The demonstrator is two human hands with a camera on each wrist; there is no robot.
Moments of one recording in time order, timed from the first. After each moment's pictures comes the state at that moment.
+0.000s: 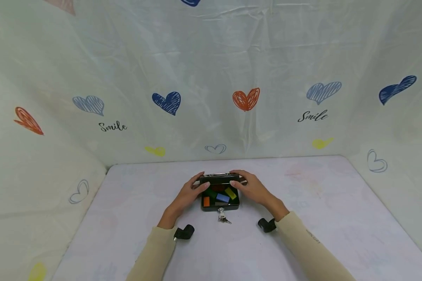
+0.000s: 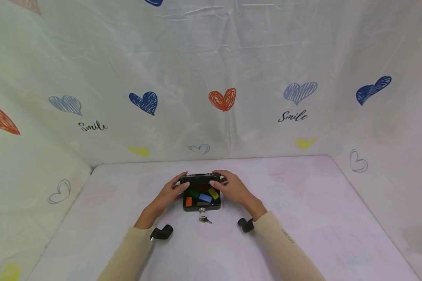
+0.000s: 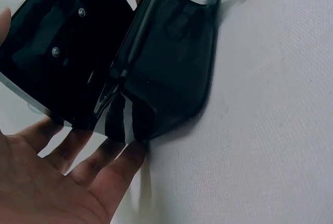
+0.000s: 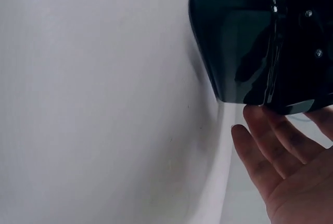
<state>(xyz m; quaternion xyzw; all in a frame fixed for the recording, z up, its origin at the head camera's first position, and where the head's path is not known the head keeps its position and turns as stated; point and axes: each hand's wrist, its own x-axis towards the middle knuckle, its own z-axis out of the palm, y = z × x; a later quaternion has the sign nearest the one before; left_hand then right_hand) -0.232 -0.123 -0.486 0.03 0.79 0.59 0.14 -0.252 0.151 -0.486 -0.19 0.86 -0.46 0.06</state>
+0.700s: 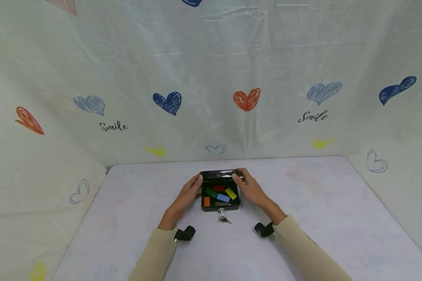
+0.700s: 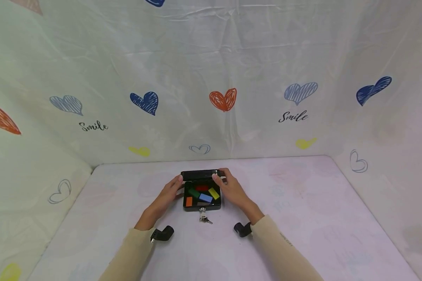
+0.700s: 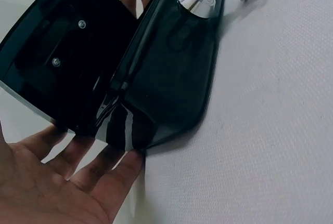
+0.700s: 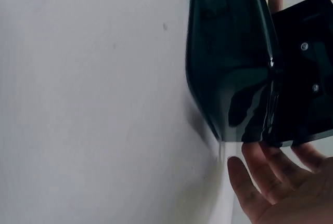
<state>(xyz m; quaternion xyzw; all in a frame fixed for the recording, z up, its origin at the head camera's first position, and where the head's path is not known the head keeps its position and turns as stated) -0.232 -0.121 -0.489 0.02 0.78 0.61 0.13 -0.247 0.137 -0.491 -0.12 0.86 -0.50 0.04</state>
